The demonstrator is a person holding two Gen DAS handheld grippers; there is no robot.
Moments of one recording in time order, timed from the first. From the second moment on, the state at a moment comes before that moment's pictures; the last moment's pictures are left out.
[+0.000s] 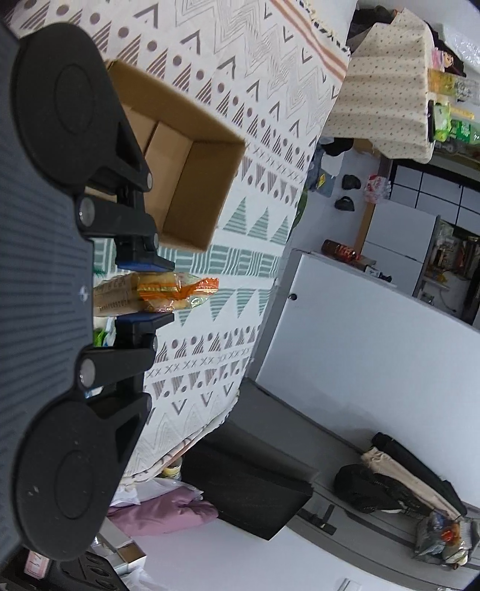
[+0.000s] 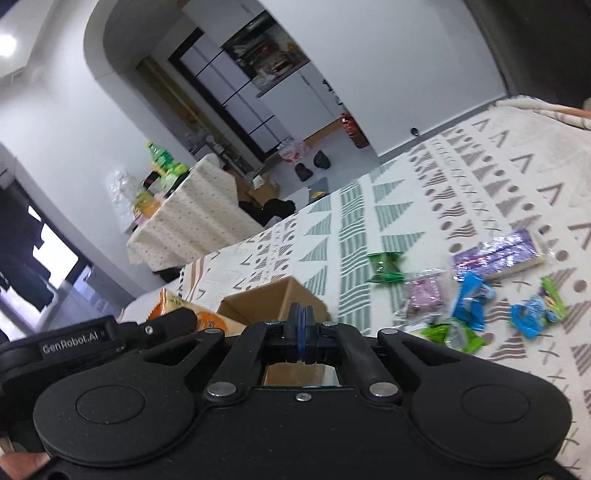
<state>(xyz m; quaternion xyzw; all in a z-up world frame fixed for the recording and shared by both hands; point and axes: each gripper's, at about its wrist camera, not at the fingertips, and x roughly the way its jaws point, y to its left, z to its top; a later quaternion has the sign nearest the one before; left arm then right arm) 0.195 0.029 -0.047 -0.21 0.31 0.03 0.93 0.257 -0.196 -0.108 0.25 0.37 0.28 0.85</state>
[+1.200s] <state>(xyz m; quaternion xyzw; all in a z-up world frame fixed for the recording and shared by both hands) 0.203 0.109 -0.111 -0.23 0.36 0.10 0.90 0.275 -0.148 -0.186 0.20 0.48 0.24 0.82</state>
